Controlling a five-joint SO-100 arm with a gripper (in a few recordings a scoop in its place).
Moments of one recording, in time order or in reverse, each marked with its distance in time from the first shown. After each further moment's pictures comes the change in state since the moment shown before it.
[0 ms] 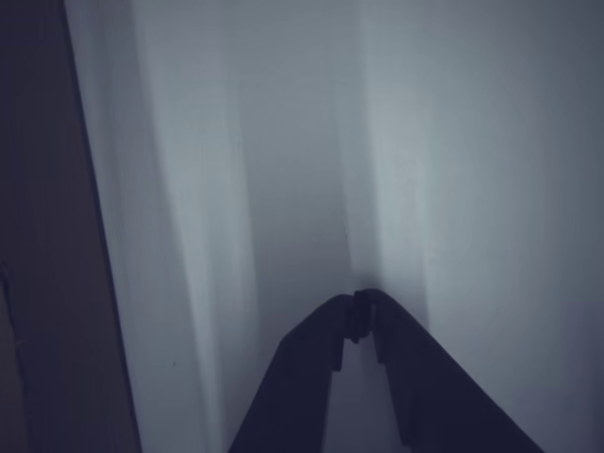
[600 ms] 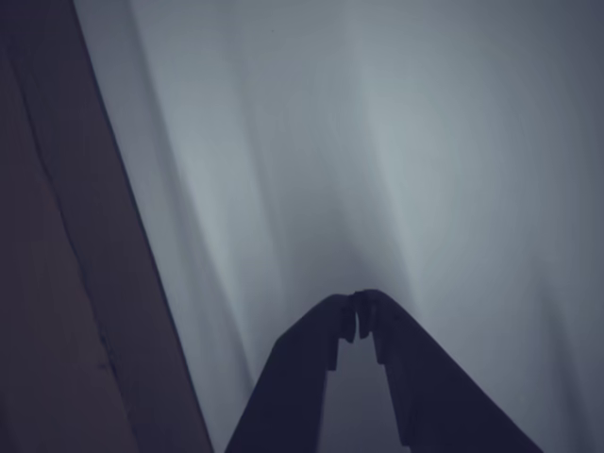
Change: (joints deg) arm 0.5 -33.9 -23.4 -11.7 9.1
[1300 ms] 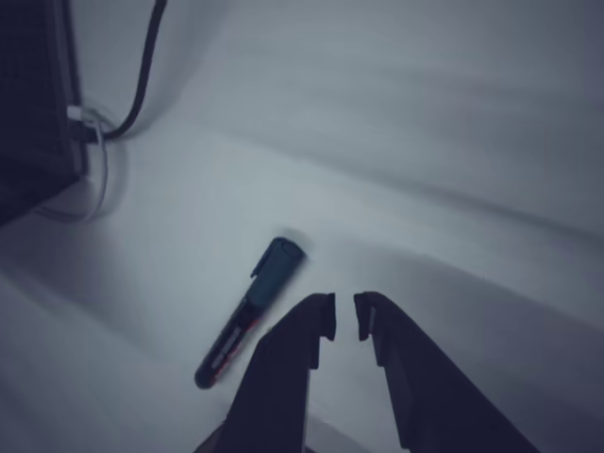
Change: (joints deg) arm 17.4 -53.1 -47.0 -5.9 47.0
